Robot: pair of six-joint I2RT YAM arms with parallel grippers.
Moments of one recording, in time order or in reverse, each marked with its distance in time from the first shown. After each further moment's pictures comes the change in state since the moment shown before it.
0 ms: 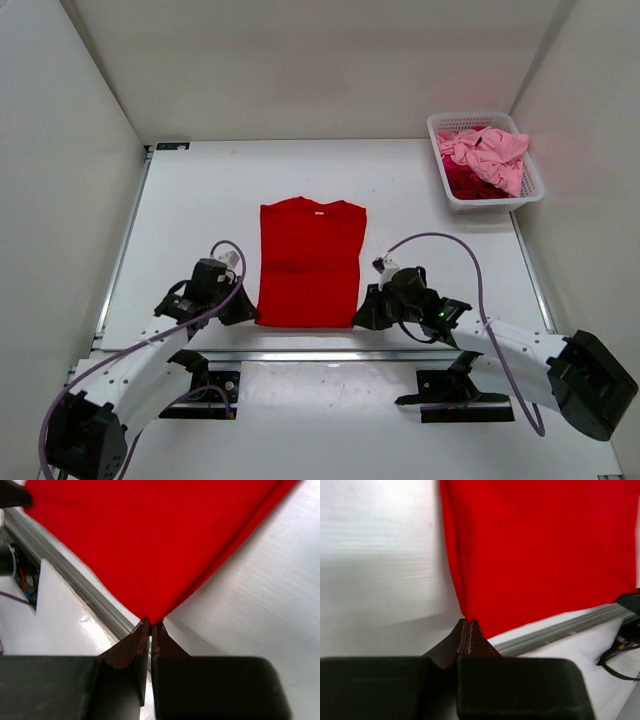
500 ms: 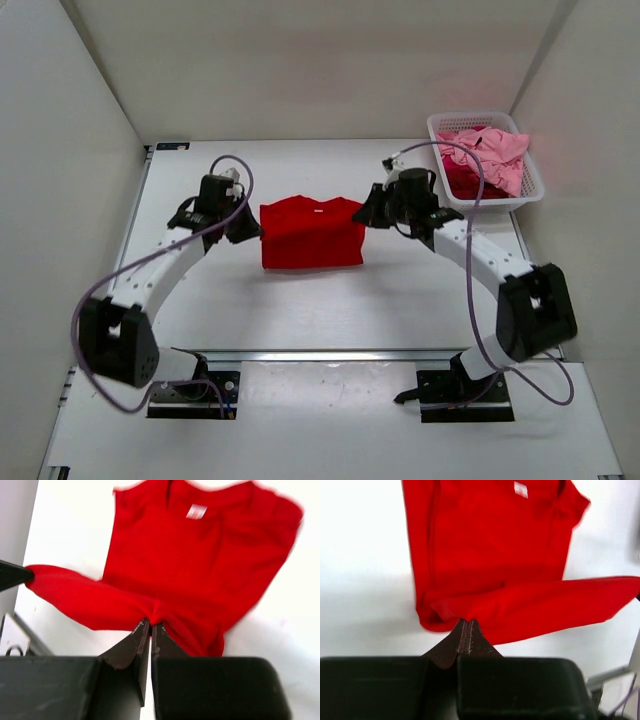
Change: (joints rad) left arm 0.098 0.485 0.654 -0.013 -0.102 0.028; right arm -0.372 0.415 0.704 -0.182 -0.074 -0.184
